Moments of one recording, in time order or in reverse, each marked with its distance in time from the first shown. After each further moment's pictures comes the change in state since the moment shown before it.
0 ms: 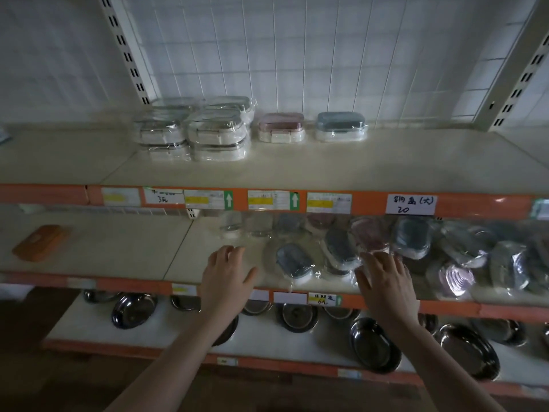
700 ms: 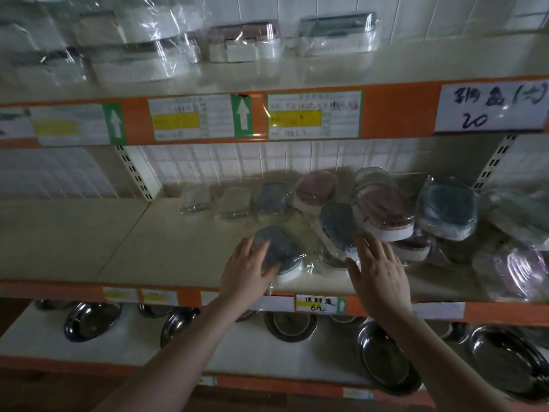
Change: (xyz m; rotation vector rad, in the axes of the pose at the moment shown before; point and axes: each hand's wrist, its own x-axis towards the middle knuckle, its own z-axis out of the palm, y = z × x) left_hand 0.062 -0.009 0.234 -0.006 -0.232 0.136; right_hand 0.022 0.074 0.182 0.028 -0.042 -0.032
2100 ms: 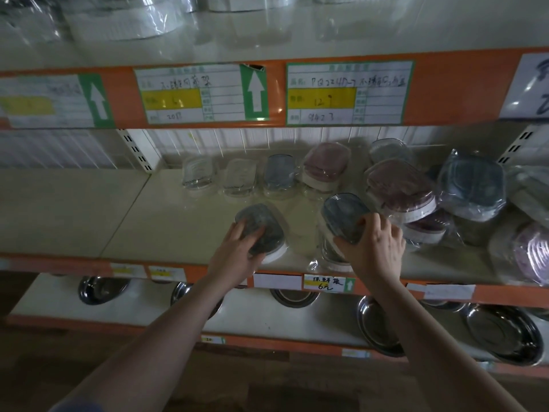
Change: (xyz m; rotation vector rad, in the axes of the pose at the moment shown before) left_hand 0.003 -0.043 0.003 -0.092 -0.142 -0.024; right_hand 0.023 -0.026 0.013 0.146 -0.159 0.445
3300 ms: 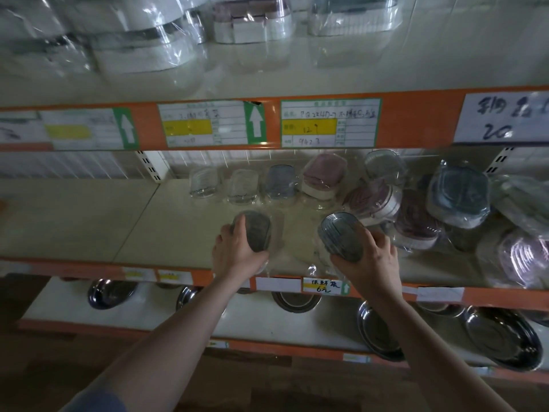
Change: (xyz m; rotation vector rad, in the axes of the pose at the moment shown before) left_hand -0.006 0.039 -0.030 -0.034 0.169 -0.366; right_hand -0.023 0.004 -0.021 0.095 -0.094 -0.062
